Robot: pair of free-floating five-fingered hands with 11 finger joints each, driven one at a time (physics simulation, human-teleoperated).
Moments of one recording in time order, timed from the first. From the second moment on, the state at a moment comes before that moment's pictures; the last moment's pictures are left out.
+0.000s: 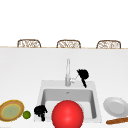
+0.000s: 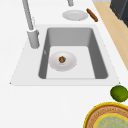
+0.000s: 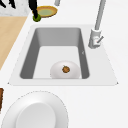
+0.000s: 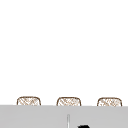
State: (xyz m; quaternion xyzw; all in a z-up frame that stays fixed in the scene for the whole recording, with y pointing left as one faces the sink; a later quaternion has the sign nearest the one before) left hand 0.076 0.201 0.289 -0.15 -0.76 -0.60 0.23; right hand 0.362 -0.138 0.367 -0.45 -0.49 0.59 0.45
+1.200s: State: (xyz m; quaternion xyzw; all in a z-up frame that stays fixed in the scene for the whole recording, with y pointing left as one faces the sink) left hand 0.076 0.201 0.289 -0.15 -0.76 -0.60 0.23; right hand 0.504 -0.123 0.319 -0.32 -0.36 0.67 0.56
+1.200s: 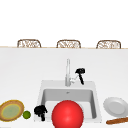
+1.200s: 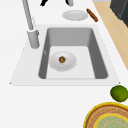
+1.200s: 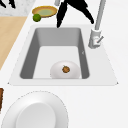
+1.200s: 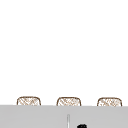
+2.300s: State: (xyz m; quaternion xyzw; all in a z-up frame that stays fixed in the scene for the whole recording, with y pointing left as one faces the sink) left hand 0.076 0.201 0.289 -0.15 -0.76 -0.60 0.23; right hand 0.647 -0.123 0.237 -0.23 -0.29 0.70 0.61
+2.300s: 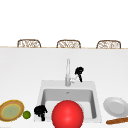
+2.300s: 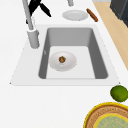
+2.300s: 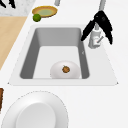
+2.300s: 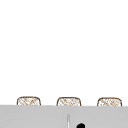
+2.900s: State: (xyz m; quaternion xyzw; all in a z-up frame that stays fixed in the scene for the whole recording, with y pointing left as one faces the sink) left hand 0.076 0.201 0.289 -0.15 -0.76 -0.60 0.23; right hand 0.666 -0.123 0.204 -0.25 -0.29 0.70 0.60
